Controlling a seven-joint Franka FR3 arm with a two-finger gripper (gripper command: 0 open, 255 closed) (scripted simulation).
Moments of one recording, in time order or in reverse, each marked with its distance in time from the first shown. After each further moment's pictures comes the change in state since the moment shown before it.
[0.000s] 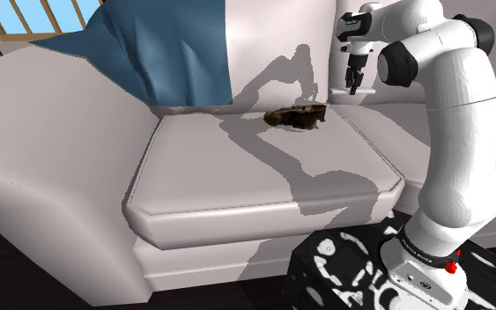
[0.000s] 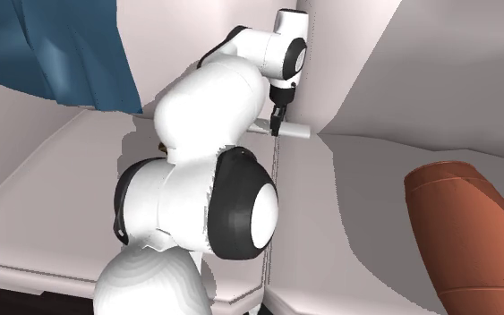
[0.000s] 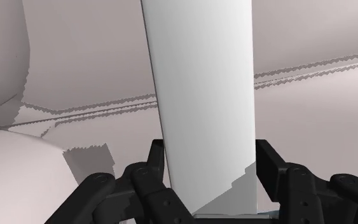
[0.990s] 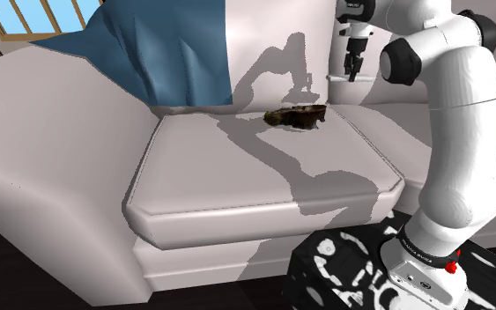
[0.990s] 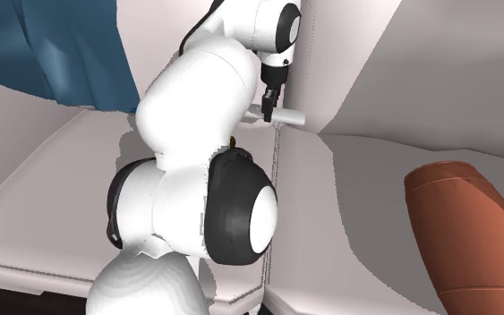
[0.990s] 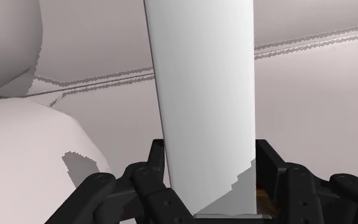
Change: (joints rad) arm 0.015 -0.030 -0.001 0.130 -0.014 -0.150 0.056
